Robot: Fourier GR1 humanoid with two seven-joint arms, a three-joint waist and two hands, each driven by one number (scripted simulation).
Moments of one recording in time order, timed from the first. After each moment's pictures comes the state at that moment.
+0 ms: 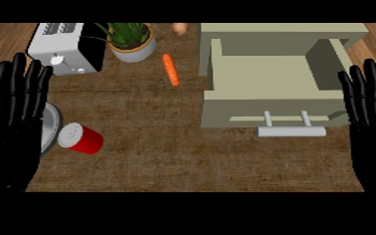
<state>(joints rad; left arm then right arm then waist) -0.03 0.11 0.01 -2.10 0.00 0.01 0.00 0.01 -0.10 -0.02 -2.10 0.01 0.00 -0.01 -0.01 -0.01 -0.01</state>
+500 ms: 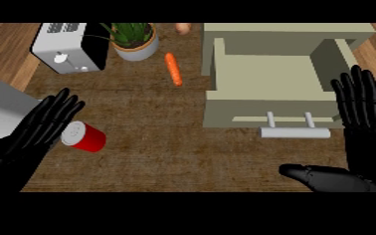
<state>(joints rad) 0.10 0.33 0.02 -2.06 0.35 -0.40 0.03 0.04 -0.09 -0.03 -2.07 0.02 -0.03 0.09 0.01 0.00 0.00</state>
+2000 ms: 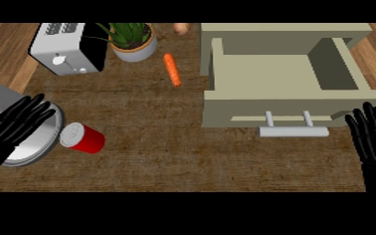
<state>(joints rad) 0.09 0.40 0.29 -1.80 0.53 -0.73 0.17 0.28 -0.07 -0.12 -2.11 -0.04 0.10 0.06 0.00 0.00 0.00</state>
